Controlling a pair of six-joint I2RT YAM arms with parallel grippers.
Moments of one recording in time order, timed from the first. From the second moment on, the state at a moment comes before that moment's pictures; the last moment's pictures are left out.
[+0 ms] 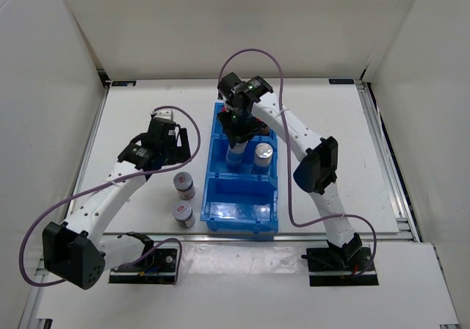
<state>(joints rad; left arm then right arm) -0.41 1.16 0.99 -0.66 -0.29 -0.39 0.75 2.27 2.42 -1.43 -0.04 0.20</state>
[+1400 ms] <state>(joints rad) -0.41 1.08 0.73 -0.57 -0.05 -0.41 0.78 2.07 2.67 -1.41 0.12 0.36</state>
